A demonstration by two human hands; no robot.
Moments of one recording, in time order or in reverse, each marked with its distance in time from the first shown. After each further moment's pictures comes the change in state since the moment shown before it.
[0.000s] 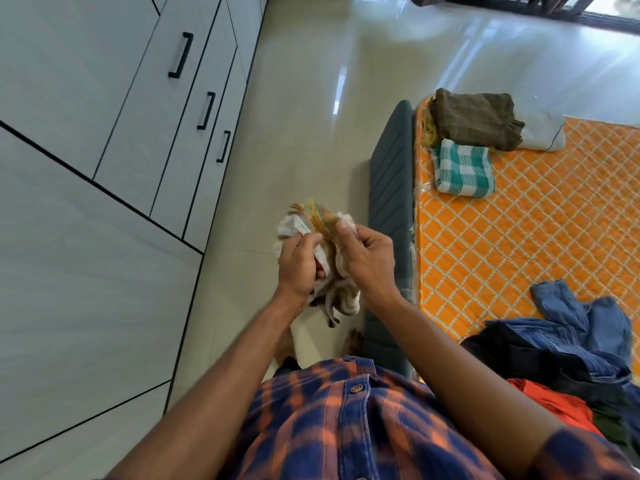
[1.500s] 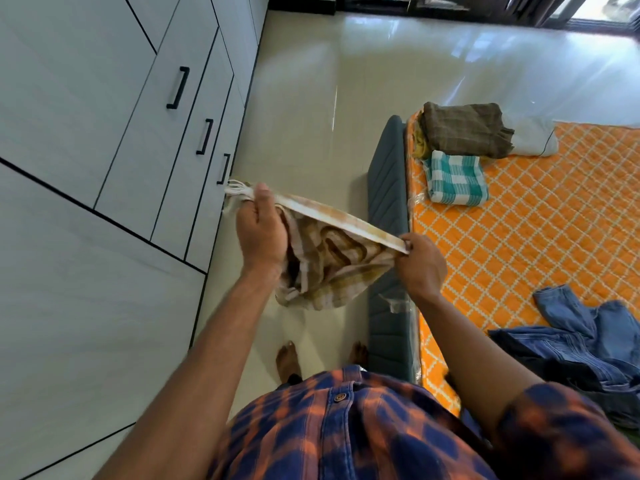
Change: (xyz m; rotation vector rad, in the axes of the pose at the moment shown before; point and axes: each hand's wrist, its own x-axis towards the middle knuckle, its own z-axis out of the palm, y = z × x) left_hand 0.015 0.082 0.012 -0.008 0.287 0.310; right_hand 0.072 0.066 -0.110 -0.889 0.227 -0.006
